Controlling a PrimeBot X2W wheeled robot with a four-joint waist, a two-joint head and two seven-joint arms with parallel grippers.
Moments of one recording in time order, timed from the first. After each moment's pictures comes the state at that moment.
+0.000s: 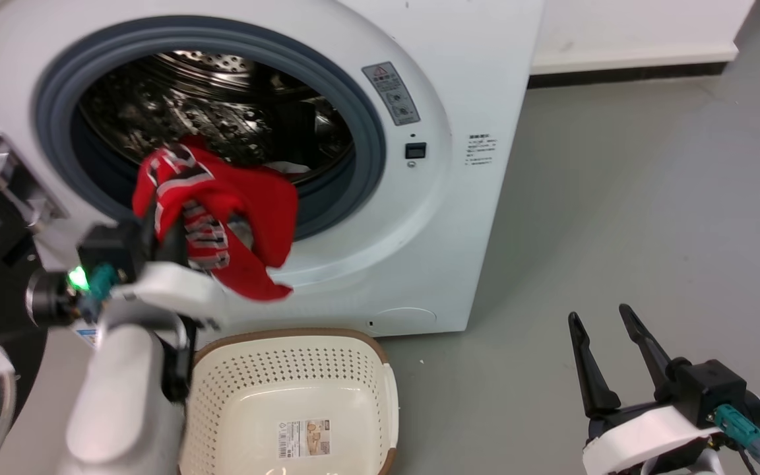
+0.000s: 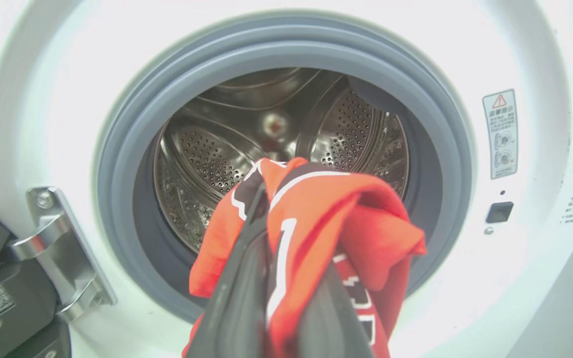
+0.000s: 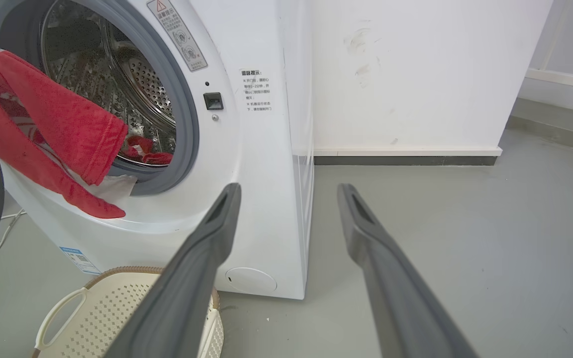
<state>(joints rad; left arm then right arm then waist) -0.50 0.20 -0.06 0.48 -0.17 -0.01 -0.26 0.00 -0.05 0.07 0.07 0.11 0.13 -0.16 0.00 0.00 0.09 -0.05</state>
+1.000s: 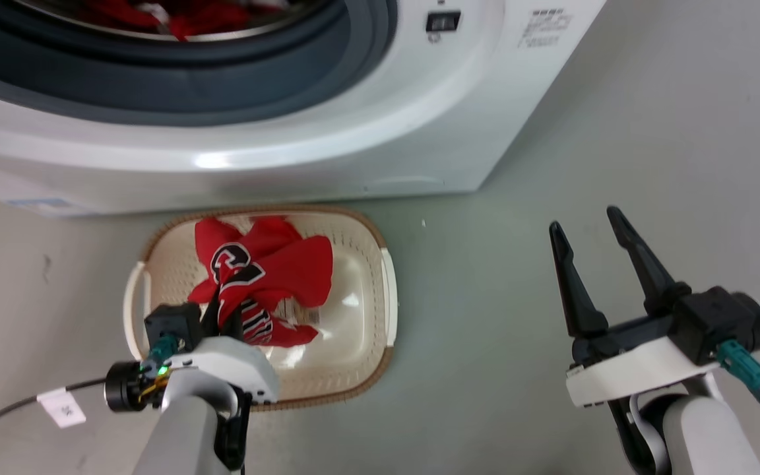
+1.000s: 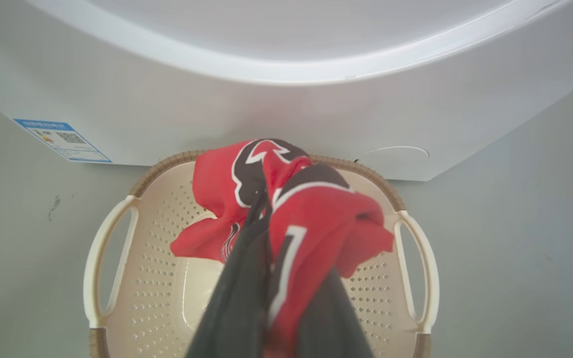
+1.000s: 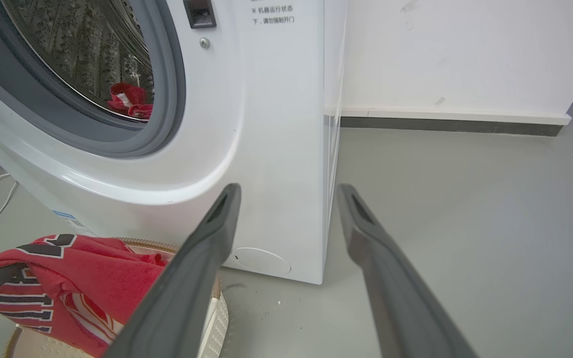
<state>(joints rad) -0.33 0.06 -0.05 0.59 -0.21 0.00 -0.26 -0.15 -0.05 0.13 -0.03 0.08 0.13 -0.15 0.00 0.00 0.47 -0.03</state>
